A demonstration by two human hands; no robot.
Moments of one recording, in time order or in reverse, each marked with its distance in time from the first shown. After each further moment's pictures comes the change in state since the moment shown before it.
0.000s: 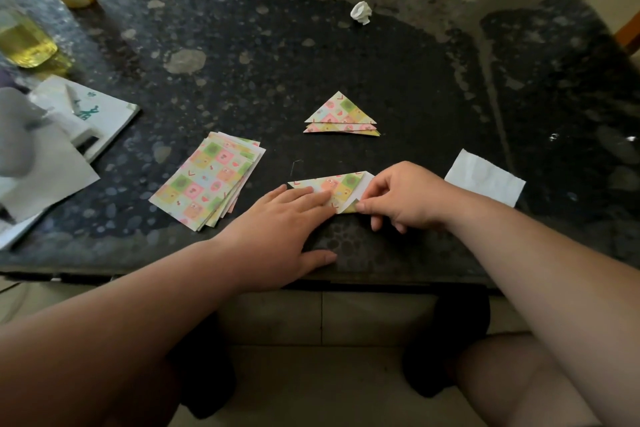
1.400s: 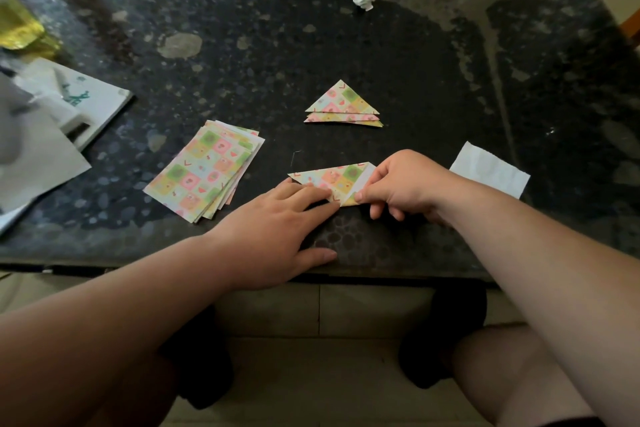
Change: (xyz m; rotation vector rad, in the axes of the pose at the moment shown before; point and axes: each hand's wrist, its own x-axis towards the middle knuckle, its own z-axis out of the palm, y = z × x) left_hand -0.006 -0.005 0.006 0.016 0.067 0.064; right_hand 0.008 -0.008 0.004 0.121 0.049 0.170
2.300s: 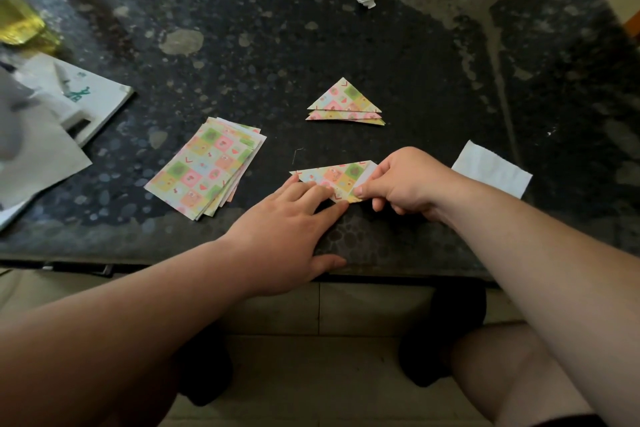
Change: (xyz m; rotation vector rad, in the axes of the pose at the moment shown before) left_hand 0.005 0.012 0.005 0.110 0.018 -0.015; right_hand 0.006 -0.001 0.005 0.023 0.065 0.034
